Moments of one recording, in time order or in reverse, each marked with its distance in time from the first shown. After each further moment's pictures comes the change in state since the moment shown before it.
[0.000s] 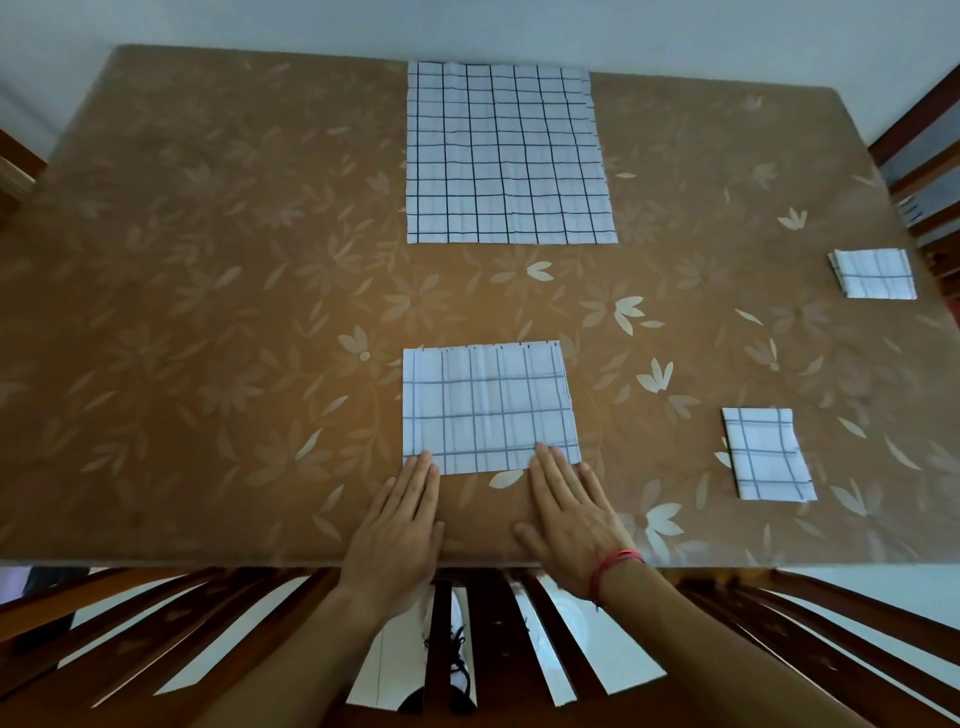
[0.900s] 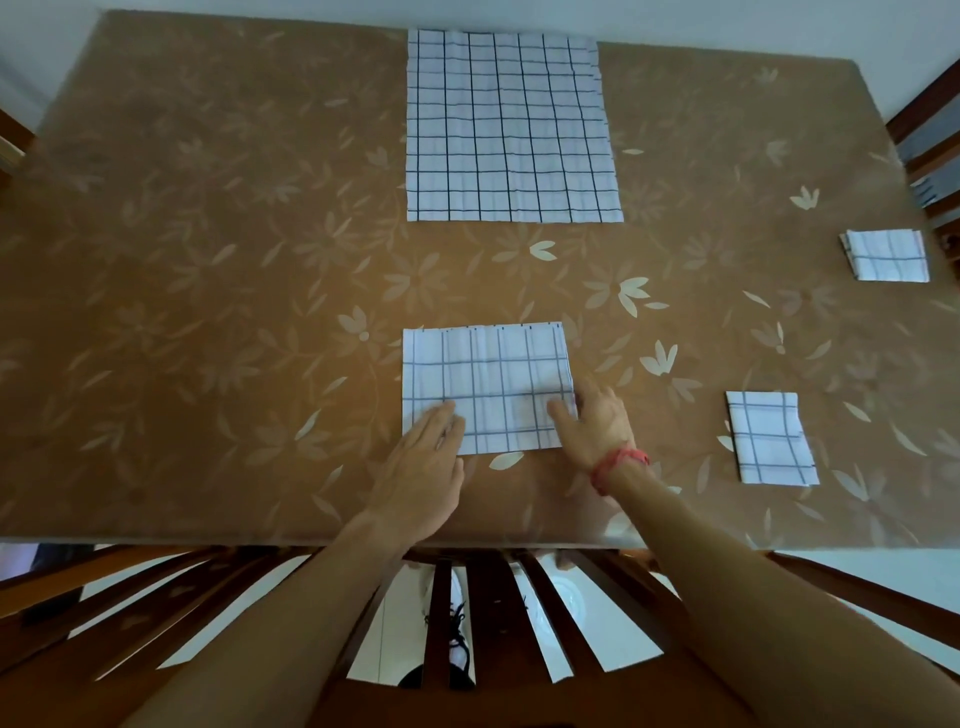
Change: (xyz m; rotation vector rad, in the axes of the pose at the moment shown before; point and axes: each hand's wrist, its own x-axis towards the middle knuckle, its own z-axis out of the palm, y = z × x) left_hand 0.049 0.014 -0.034 -0.221 0.069 0.049; right_hand 0.060 0.027 -0.053 0.780 0.099 0.515
